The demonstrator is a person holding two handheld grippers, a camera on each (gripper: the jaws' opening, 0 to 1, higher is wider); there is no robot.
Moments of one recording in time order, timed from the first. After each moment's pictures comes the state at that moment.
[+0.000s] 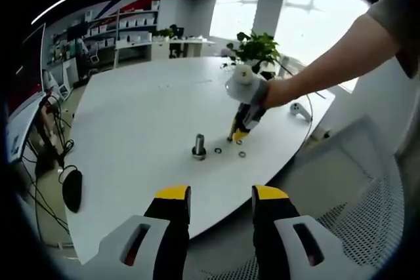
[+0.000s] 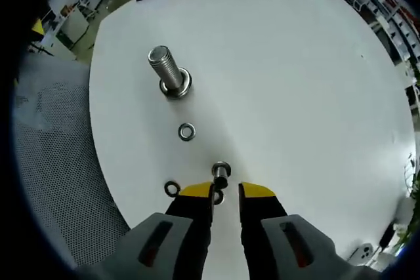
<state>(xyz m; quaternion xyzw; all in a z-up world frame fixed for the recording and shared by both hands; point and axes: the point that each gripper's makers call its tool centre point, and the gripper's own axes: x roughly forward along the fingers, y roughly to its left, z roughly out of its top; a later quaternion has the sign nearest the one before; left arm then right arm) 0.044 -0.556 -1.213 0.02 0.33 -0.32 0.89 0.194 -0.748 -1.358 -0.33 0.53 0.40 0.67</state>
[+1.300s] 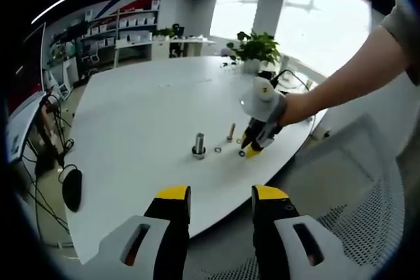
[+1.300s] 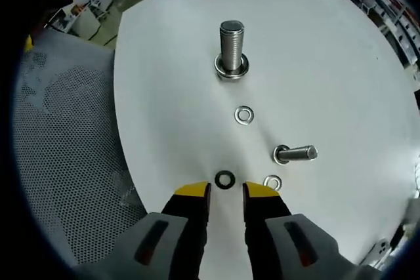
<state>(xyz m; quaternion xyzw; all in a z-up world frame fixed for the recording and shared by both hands) 0.043 -0.556 -1.214 0.02 0.33 -0.32 0.89 0.139 -0.735 -1.374 -0.33 0.52 0.43 0.66</state>
